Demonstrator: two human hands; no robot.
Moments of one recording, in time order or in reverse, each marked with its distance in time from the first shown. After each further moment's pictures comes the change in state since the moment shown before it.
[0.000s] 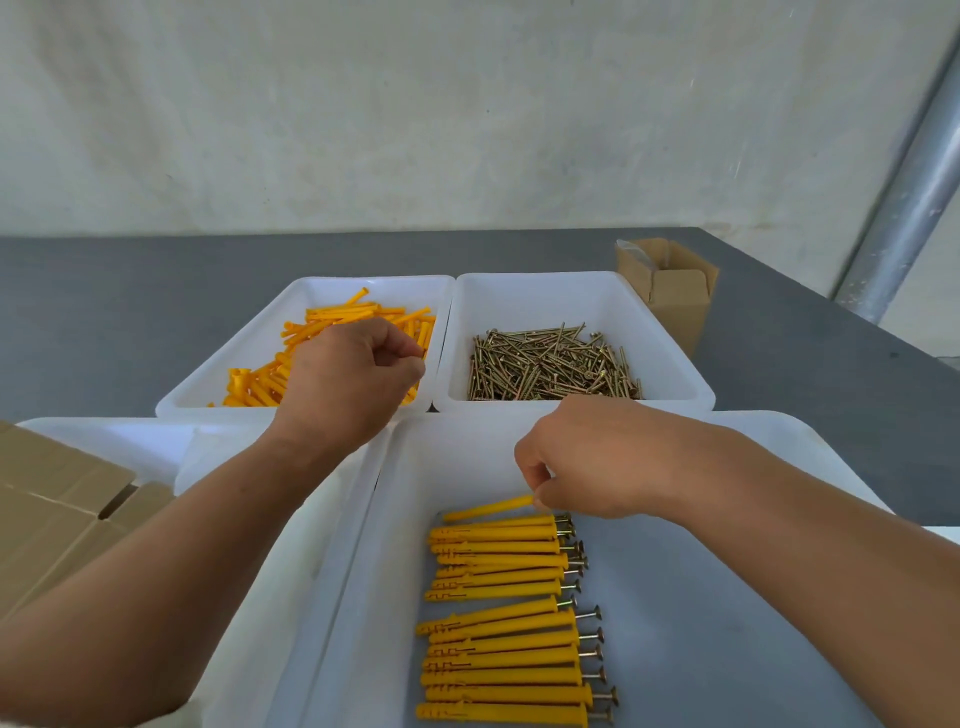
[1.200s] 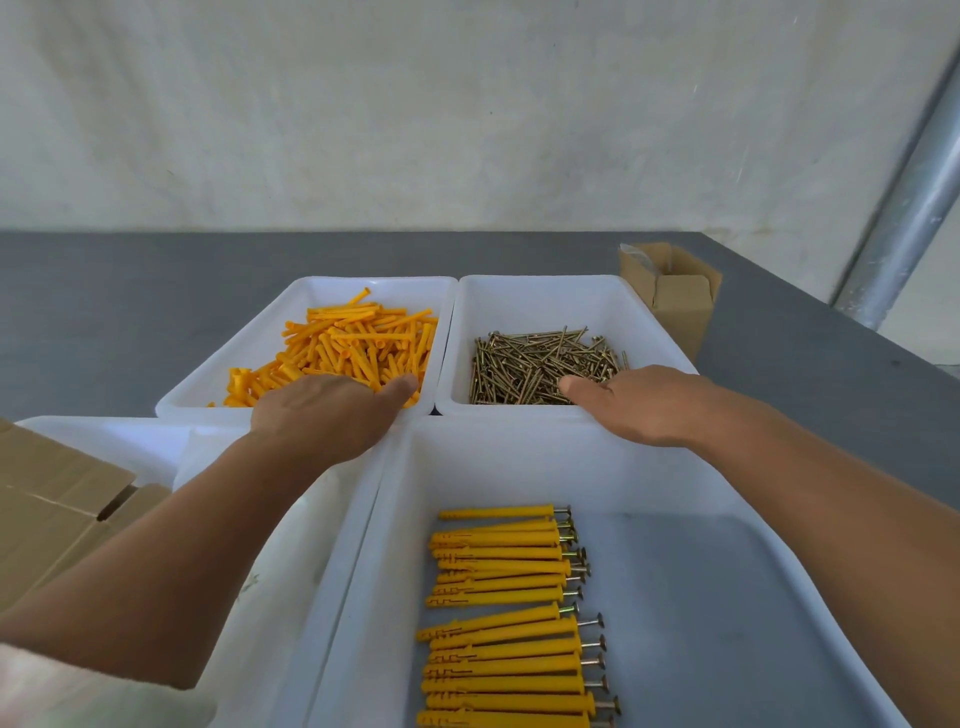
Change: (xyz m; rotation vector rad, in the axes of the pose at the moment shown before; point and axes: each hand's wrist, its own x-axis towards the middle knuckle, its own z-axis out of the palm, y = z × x) left_hand 0.017 -0.038 0.001 0.770 -0.381 -0.134; right_hand 0.041 0.079 0.030 0.351 0.029 0.470
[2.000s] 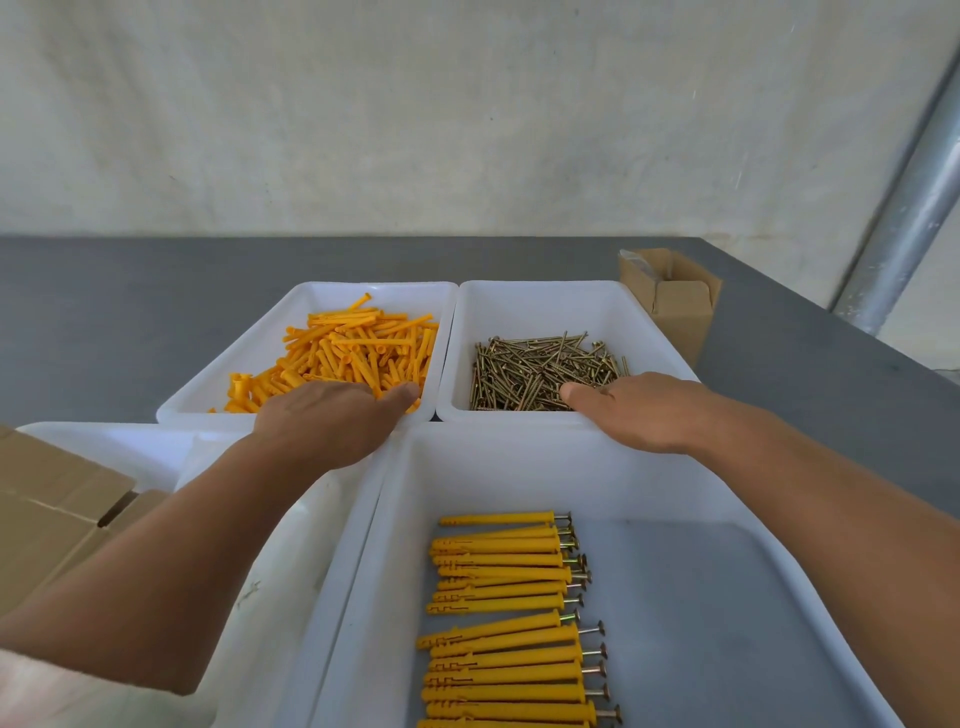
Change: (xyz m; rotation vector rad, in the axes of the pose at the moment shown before) left_hand 0.004 -0.002 0.000 0.006 -0.037 0.074; right_hand 0.008 0.005 0.005 0.013 0.005 -0.059
